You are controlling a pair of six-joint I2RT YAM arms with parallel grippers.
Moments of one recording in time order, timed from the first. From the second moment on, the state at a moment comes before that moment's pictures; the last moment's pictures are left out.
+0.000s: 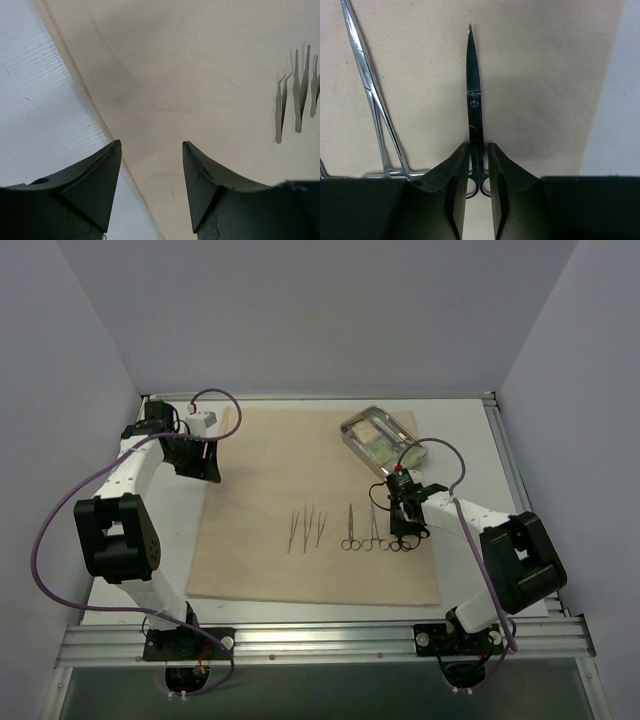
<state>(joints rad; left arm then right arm) 0.08 1.75 1.43 -0.84 0.45 0.30 0.43 1.52 0.77 -0.47 0.20 0.46</state>
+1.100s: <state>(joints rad) 0.09 1.75 1.47 -0.87 0.39 0.30 0.21 1.93 1.66 -0.45 0.05 0.02</state>
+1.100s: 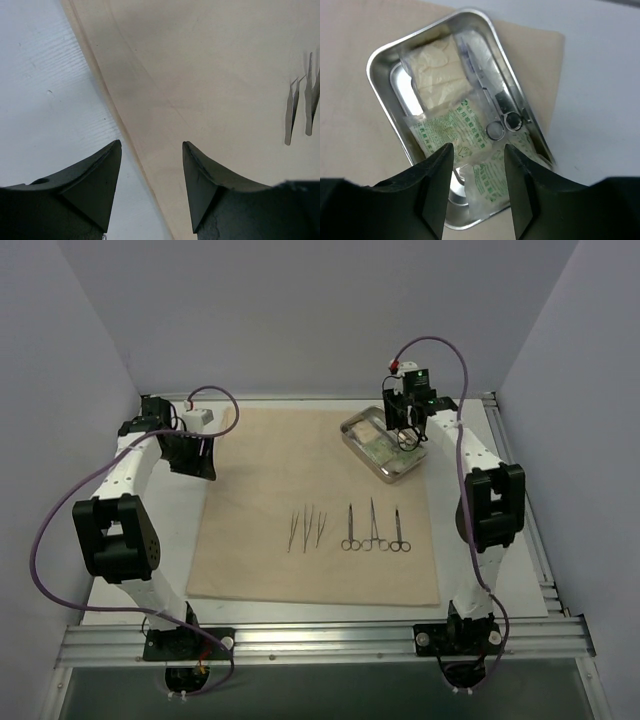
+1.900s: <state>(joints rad) 0.09 1.90 1.60 -0.93 0.32 0.30 0.23 2.26 1.84 -0.56 -0.15 -0.23</state>
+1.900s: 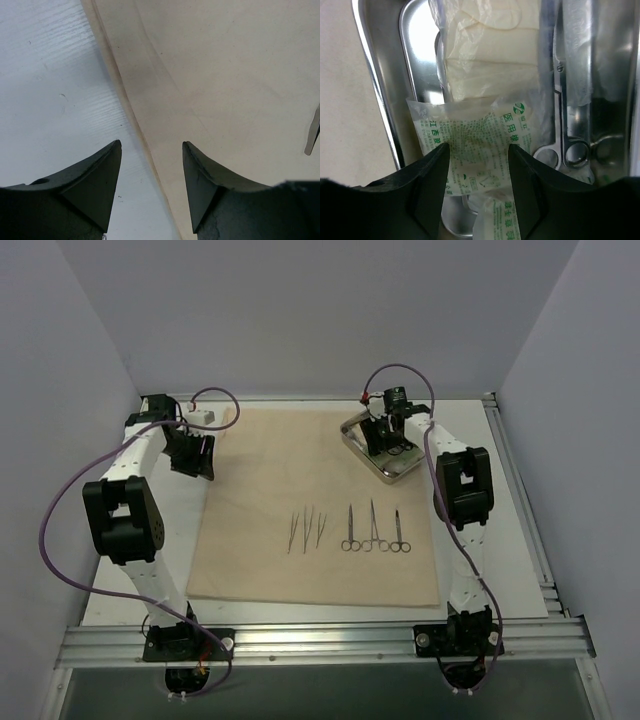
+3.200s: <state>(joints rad) 0.09 1.93 1.62 -0.94 0.31 0.30 0.21 1.97 1.71 -0.27 -0.15 0.01</state>
